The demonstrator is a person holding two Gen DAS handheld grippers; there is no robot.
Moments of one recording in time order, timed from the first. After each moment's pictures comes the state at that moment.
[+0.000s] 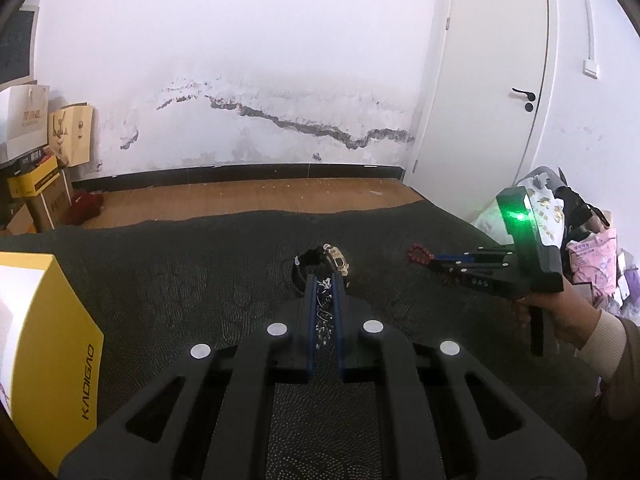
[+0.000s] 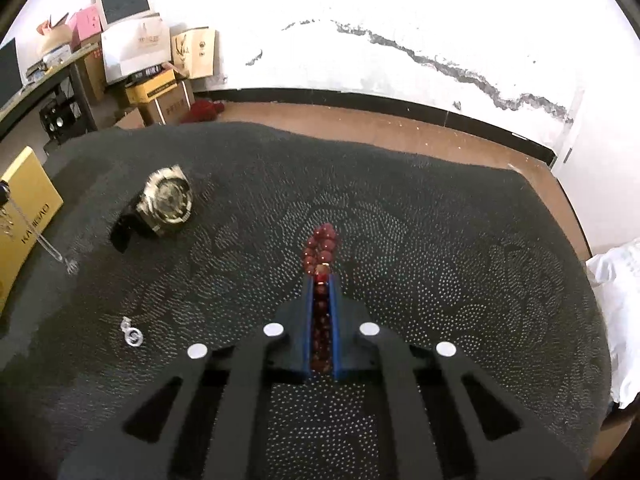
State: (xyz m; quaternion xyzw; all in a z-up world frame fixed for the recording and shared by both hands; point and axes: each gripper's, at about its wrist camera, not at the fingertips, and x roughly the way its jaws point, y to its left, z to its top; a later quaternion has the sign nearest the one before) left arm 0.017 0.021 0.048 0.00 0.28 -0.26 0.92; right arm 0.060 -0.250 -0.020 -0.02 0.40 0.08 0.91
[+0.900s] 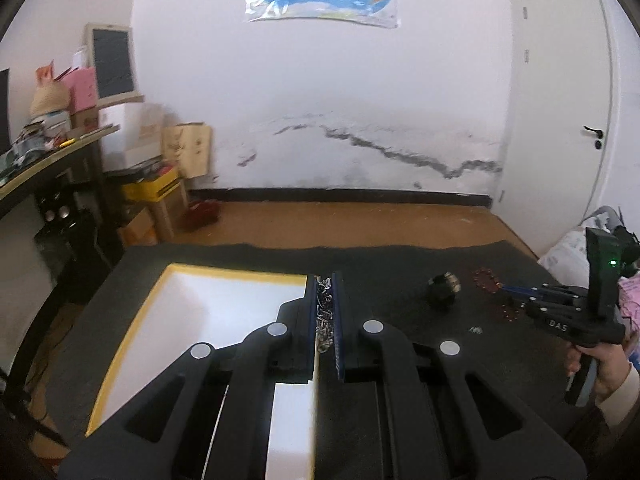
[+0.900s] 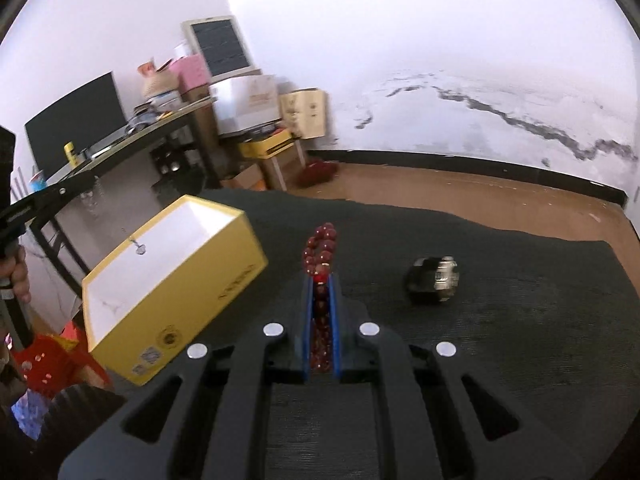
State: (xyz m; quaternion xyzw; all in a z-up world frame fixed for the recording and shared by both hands) left arm -0.077 0.204 0.183 0.01 0.27 -0.08 0.96; right arm -0.049 -0.071 0.104 0.04 0.31 0.24 0.92
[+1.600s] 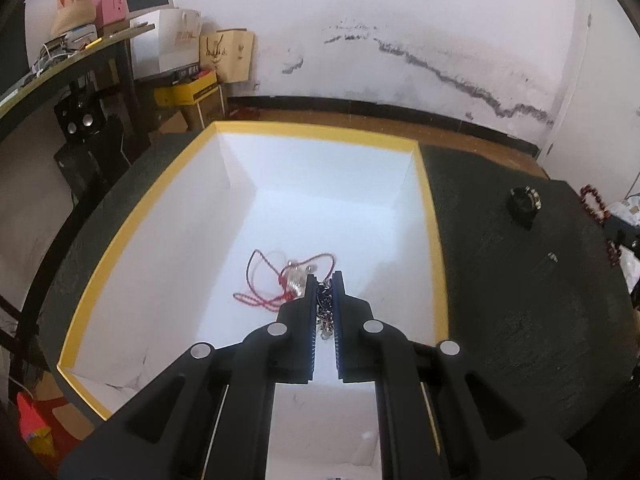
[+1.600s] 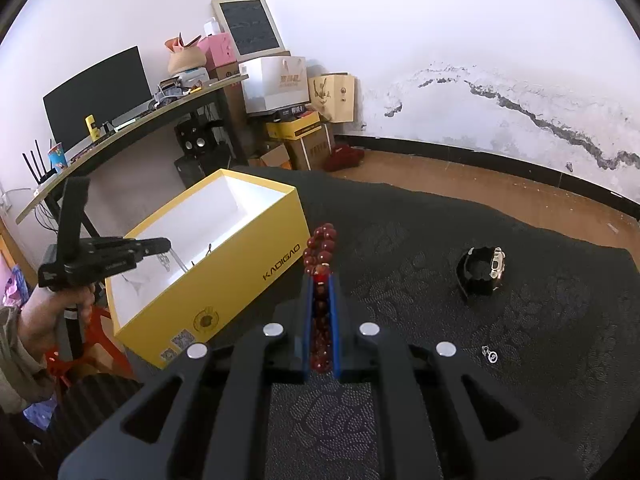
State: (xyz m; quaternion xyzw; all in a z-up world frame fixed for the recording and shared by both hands) left arm -0.047 0.267 0.066 -0.01 0.41 -0.01 0.91; right arm -0.068 -0.031 0.101 0.01 0.33 0.27 0.90
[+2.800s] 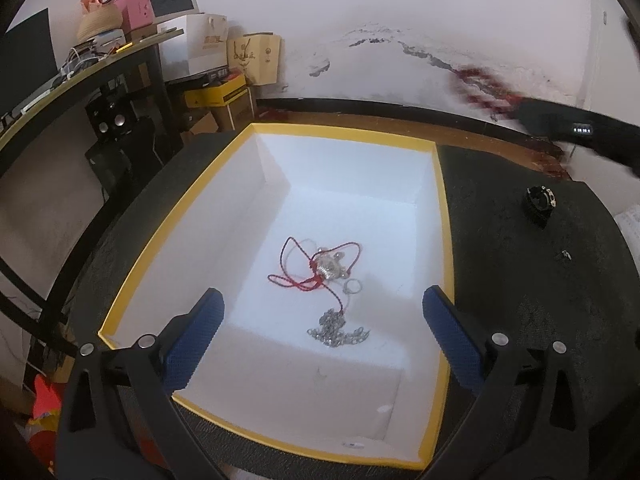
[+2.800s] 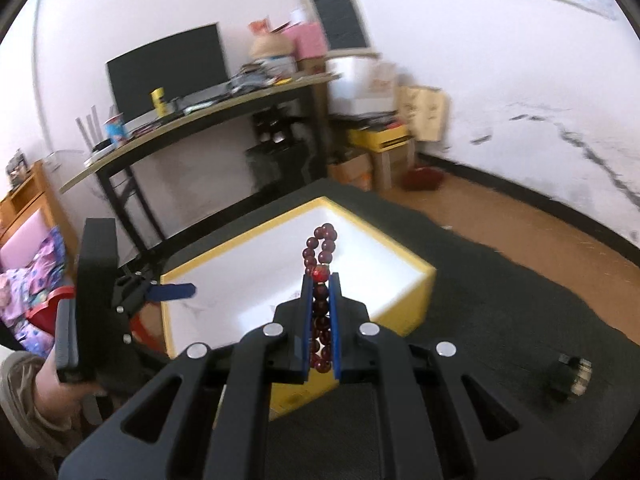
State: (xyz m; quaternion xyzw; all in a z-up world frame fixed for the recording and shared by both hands) left arm -0.078 0.265 0.085 0.00 0.41 0.04 0.91; right arm -0.014 0.131 0.141 -0.05 0.31 0.42 0.85
